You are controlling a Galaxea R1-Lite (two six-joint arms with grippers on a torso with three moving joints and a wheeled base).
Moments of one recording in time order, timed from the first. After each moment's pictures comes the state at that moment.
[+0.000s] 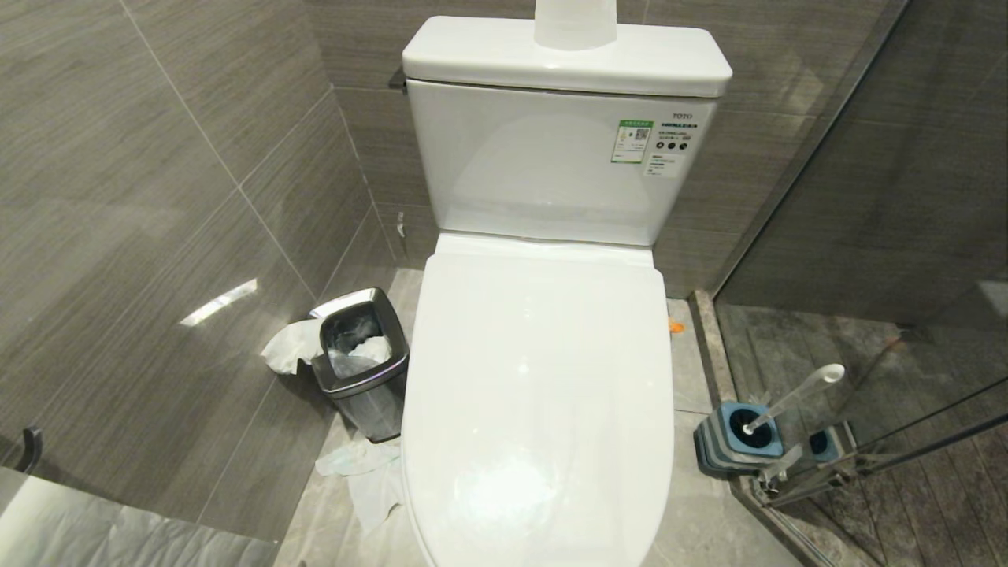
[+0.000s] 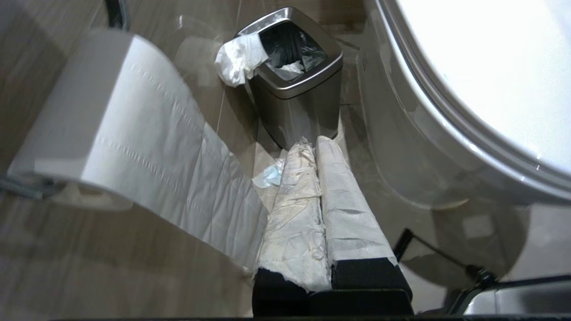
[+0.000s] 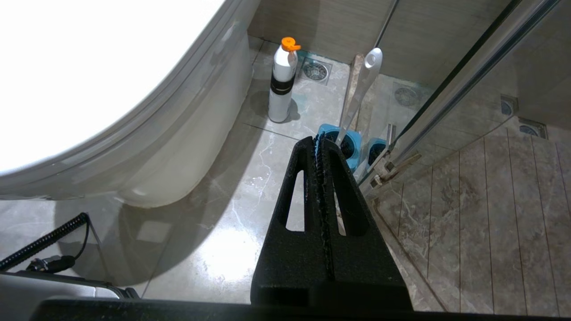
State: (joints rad) left arm 0.00 0.00 -0.01 0.04 -0.04 0.14; right arm 0.01 0.00 0.00 0.00 0.03 -0.11
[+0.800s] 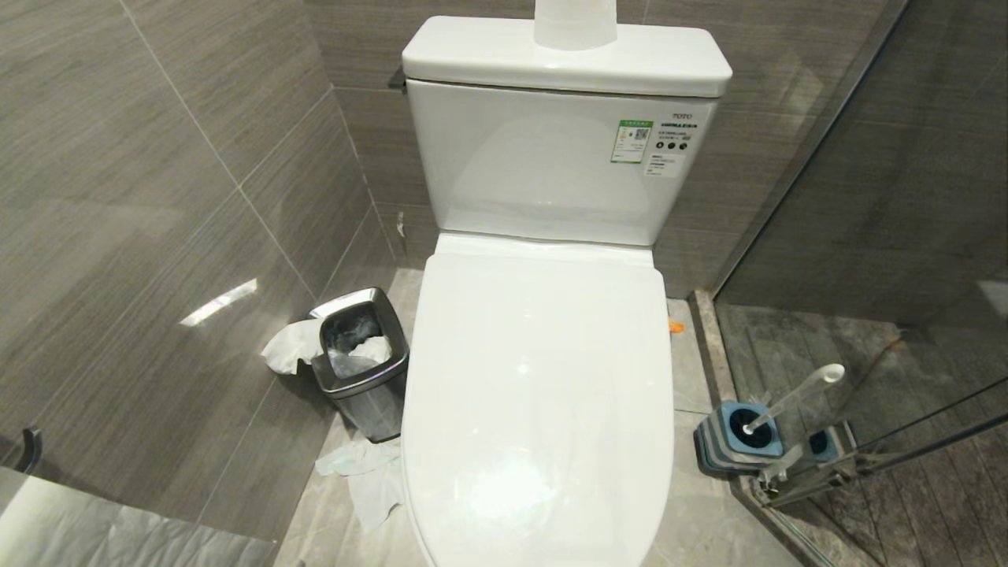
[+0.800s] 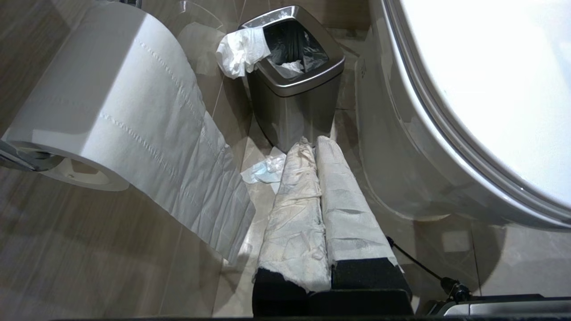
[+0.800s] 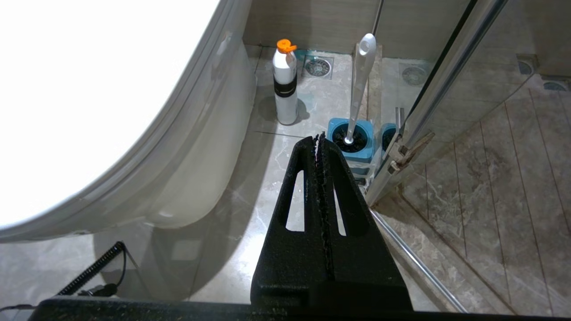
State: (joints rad) left arm 0.00 0.00 -0.01 0.04 -0.01 0.01; right arm 0.01 0.00 0.00 0.00 -0.02 0.07
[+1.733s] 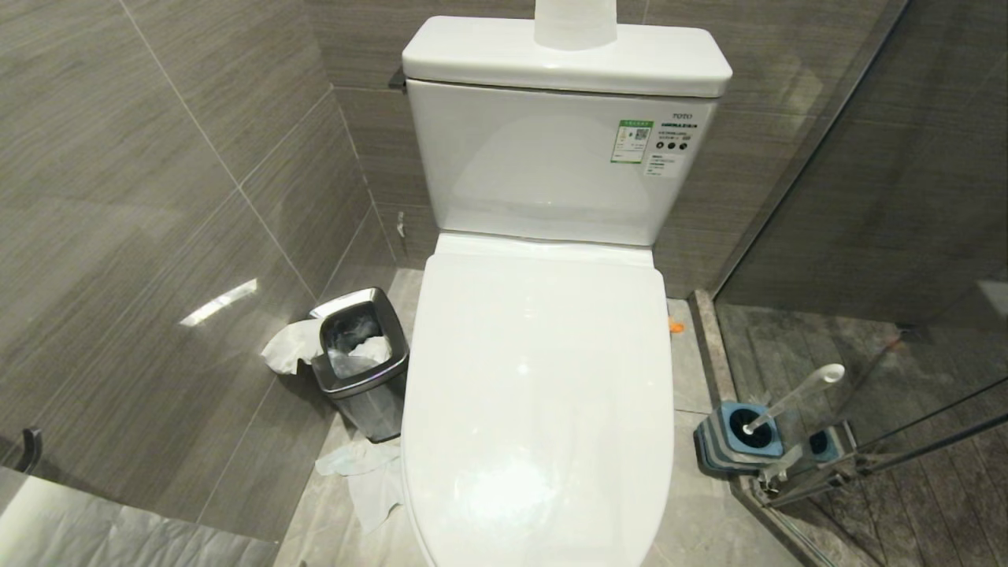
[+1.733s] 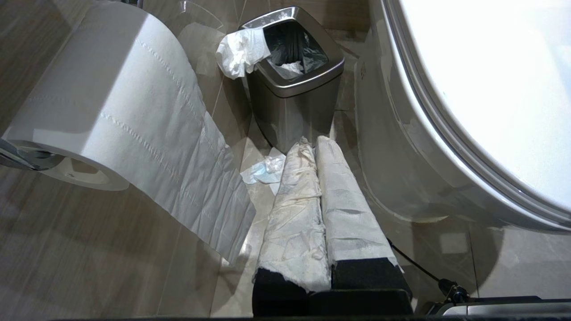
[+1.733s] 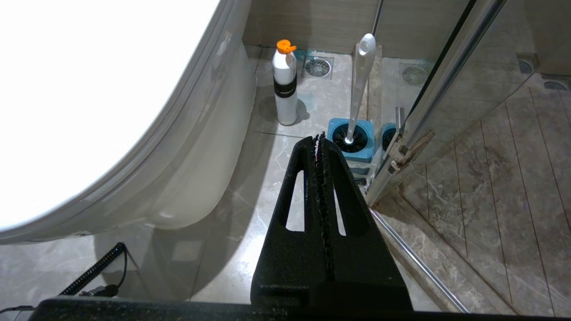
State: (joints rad) left arm 0.00 0.00 -0.01 0.03 0.00 0.00; right arm 0.01 0.00 0.00 0.00 -0.02 0.07
